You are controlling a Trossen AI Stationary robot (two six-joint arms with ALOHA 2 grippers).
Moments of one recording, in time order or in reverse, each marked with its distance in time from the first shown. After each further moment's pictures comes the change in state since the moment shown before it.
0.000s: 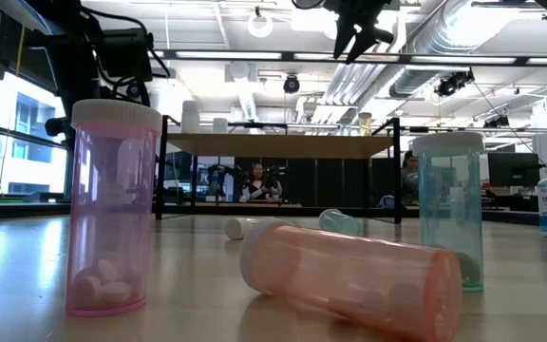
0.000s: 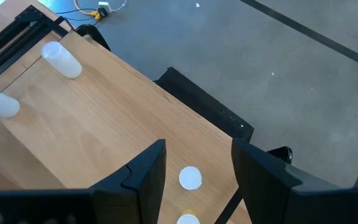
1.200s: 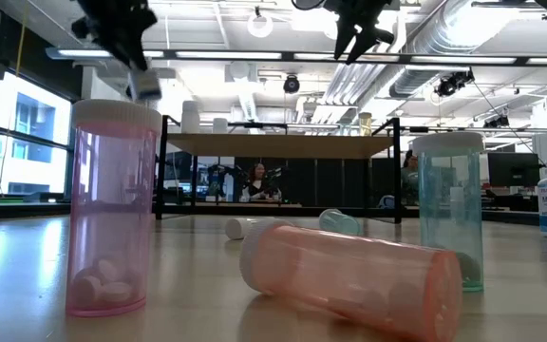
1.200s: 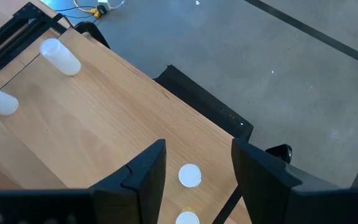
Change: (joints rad) left arm 0.117 -0.176 0.519 -0.137 -0.206 0.411; right arm 0.000 0.000 -0.001 -0.008 0.000 0.000
